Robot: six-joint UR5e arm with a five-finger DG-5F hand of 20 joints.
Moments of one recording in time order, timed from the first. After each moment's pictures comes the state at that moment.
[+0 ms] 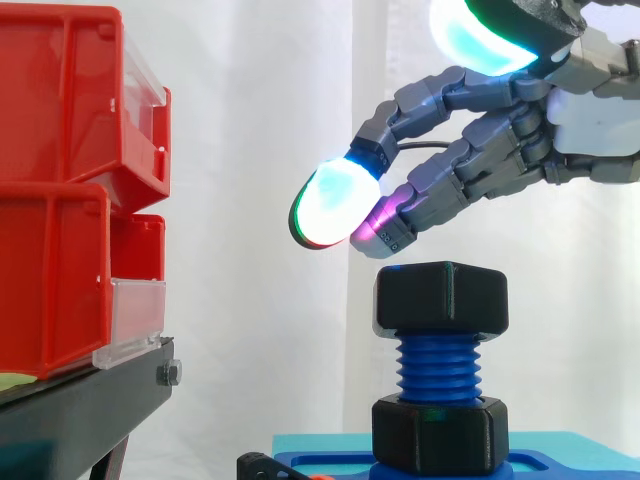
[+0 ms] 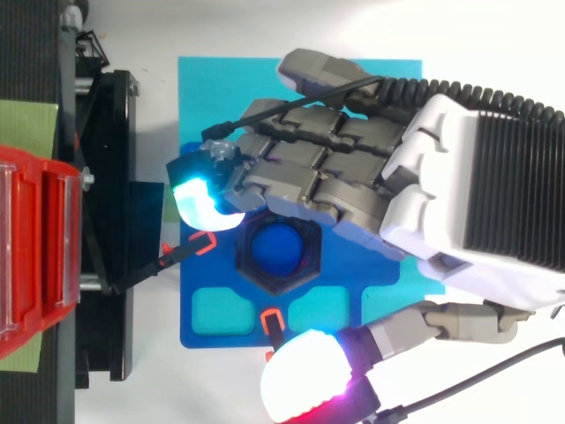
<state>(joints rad) 0.27 -2.10 -1.31 -2.80 -1.13 -1.20</state>
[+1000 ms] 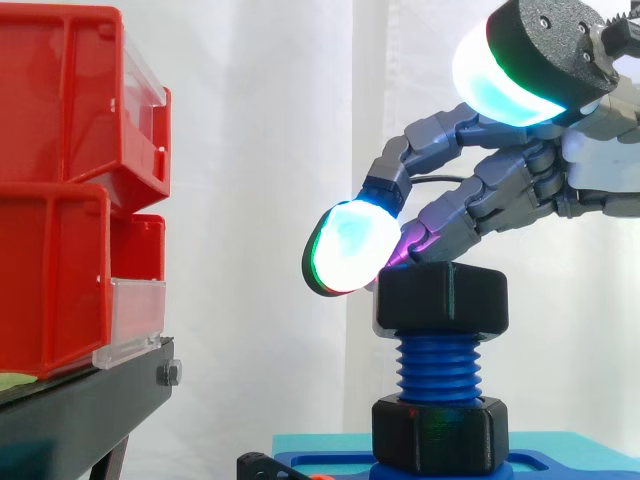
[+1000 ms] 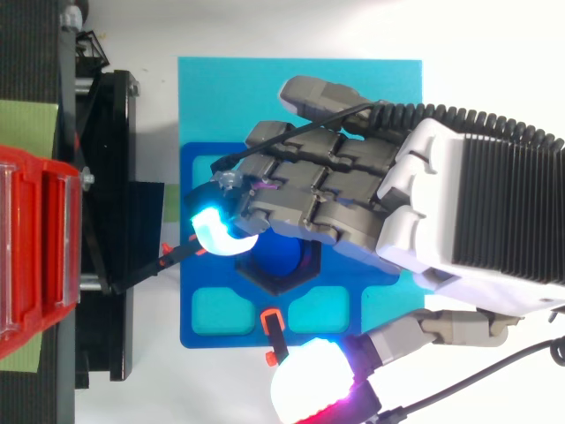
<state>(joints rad) 0.28 -2.10 -1.35 -2.76 -1.15 -1.20</state>
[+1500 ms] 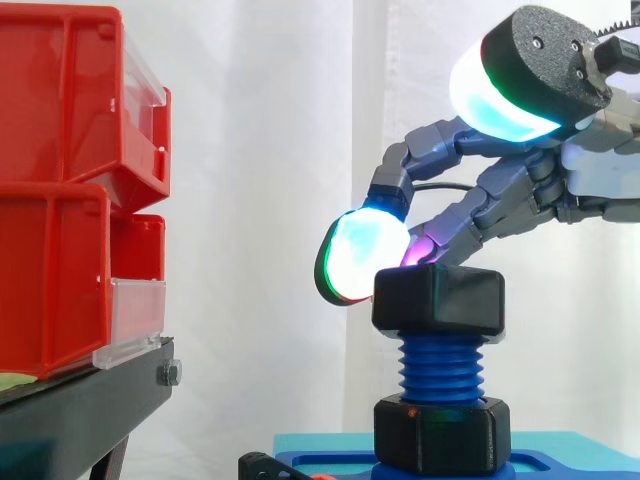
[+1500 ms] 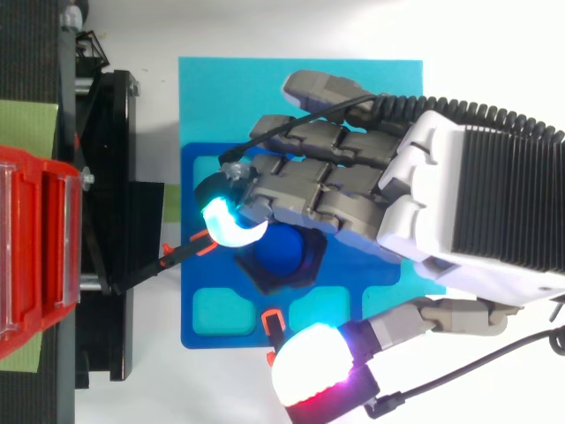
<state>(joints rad) 0.27 -2.10 -1.35 -2.78 -1.15 -1.20</state>
